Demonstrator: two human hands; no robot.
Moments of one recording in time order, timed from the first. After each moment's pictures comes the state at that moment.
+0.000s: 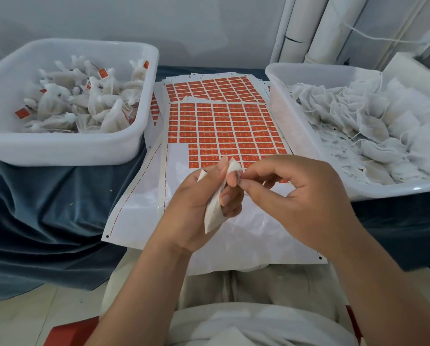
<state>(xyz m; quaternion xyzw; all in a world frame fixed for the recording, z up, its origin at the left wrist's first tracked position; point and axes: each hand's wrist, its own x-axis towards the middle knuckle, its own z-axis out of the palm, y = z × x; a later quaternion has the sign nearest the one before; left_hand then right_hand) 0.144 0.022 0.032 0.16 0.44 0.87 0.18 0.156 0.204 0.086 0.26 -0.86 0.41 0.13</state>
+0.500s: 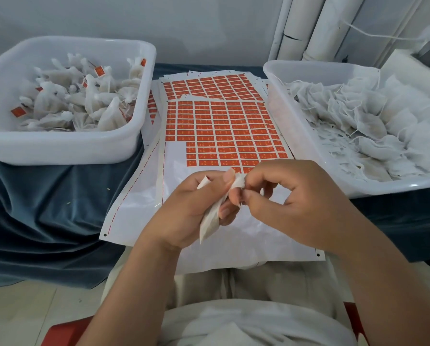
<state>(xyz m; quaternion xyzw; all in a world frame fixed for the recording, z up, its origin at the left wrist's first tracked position) 0.144 0.013 0.034 0.21 0.53 0.80 0.20 0.157 0.205 0.094 0.30 -0.87 0.40 0.04</state>
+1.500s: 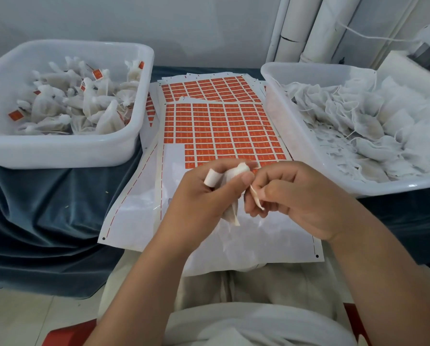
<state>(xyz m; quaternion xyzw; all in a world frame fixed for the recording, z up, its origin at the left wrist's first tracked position) 0.154 0.032 0.052 0.09 0.72 0.69 -0.01 0.134 0.220 0.079 0.20 -0.72 0.62 -0.22</state>
